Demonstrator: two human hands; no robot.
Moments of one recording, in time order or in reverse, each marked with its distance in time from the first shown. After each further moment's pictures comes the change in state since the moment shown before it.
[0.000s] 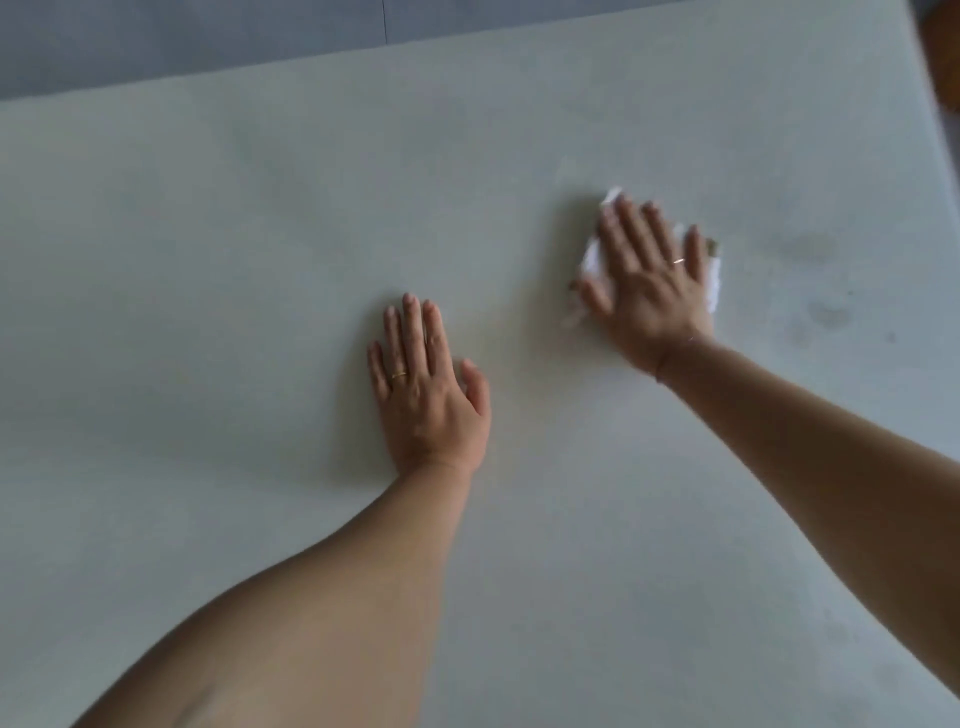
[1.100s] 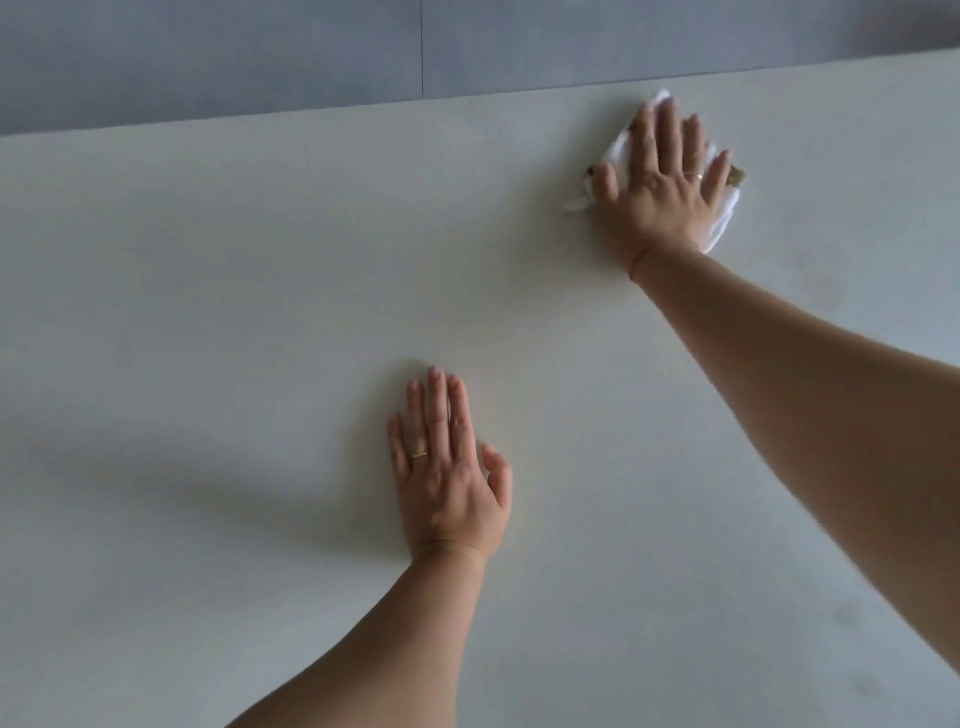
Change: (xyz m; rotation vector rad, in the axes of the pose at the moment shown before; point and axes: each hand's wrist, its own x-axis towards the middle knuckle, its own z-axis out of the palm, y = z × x) left_hand 0.004 0.000 -0.002 0.009 -0.021 0.015; right_hand 0.167 -0.022 -0.017 0.078 0.033 0.276
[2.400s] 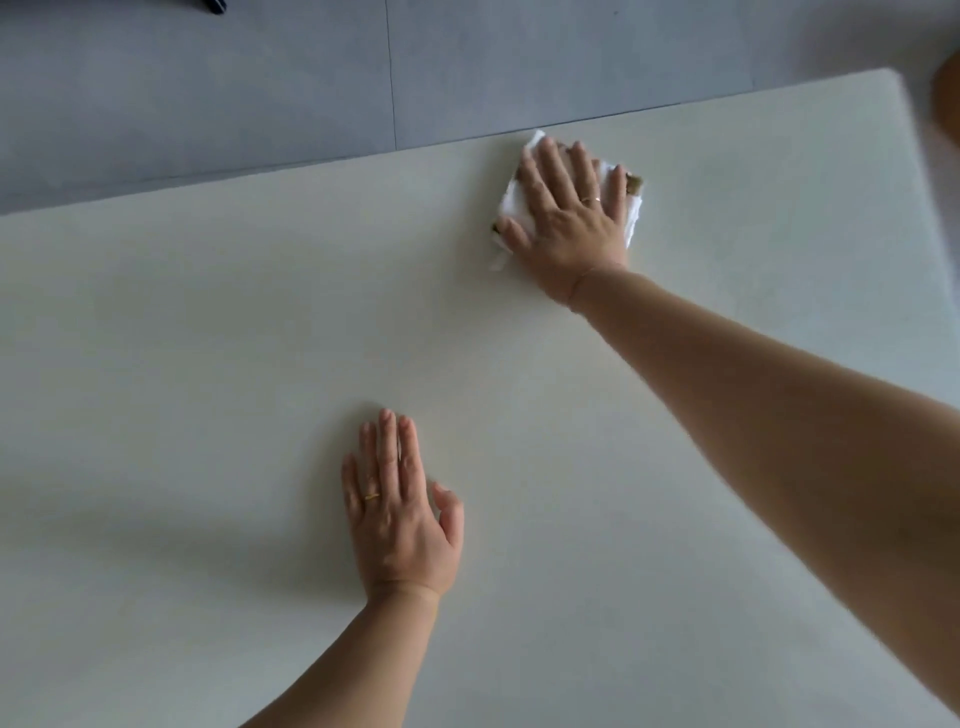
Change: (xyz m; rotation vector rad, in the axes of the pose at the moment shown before) left_hand 0.002 0.001 0.002 0.057 0.008 0.012; right_hand 0.004 -0.004 -0.006 -0.021 -0.090 -0.335
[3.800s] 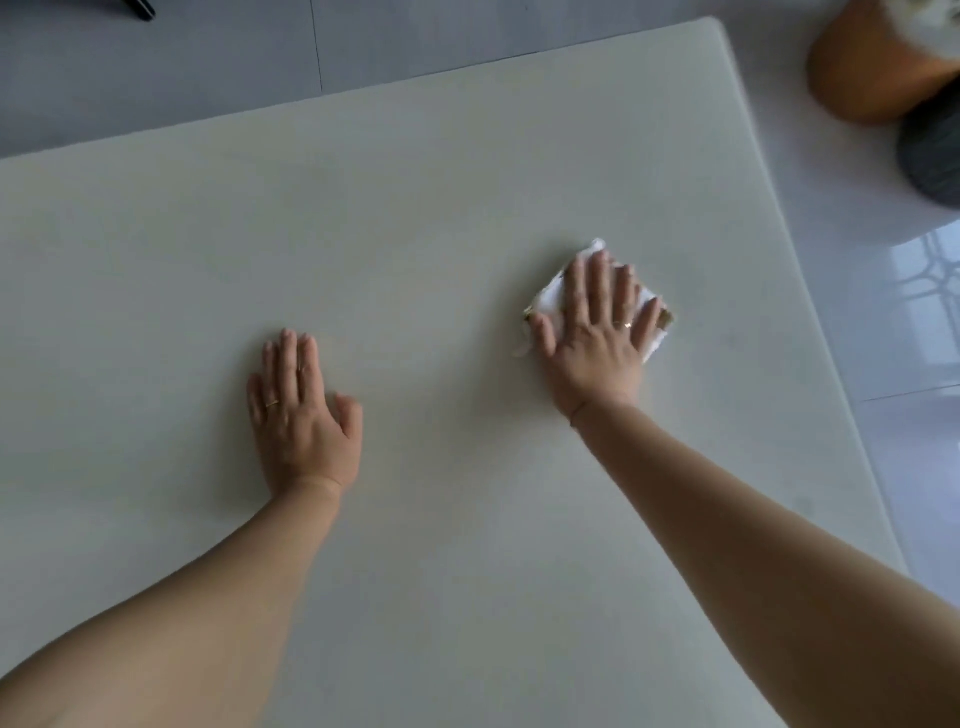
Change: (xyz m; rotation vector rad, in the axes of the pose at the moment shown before) left_hand -0.004 0.001 0.004 -0.037 0.089 0.002; right_hand -0.223 0.068 0.026 0.088 0.075 0.389
